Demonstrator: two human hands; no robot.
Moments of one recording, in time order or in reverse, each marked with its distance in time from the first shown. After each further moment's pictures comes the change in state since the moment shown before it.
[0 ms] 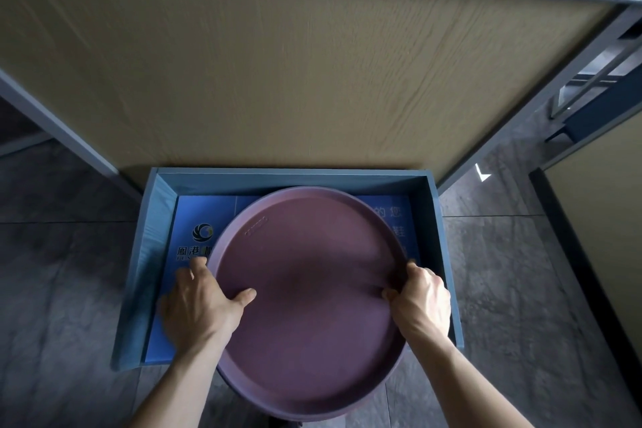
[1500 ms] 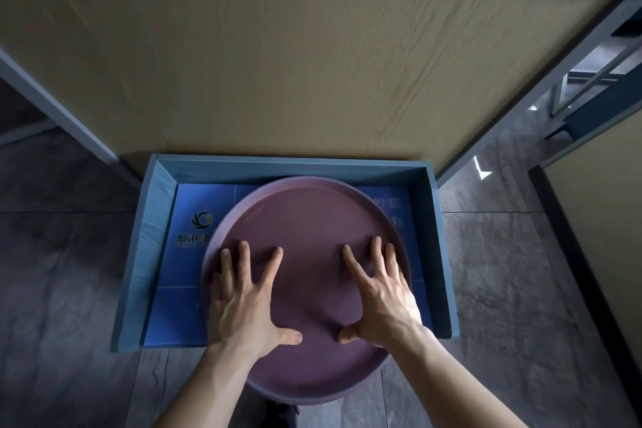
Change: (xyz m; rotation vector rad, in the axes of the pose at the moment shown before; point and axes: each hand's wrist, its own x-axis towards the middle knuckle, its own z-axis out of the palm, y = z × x) left_hand -0.042 0.016 0.022 0.208 -0.213 0.462; right_hand -0.022 -0.007 0.021 -0.311 -0.307 -0.524
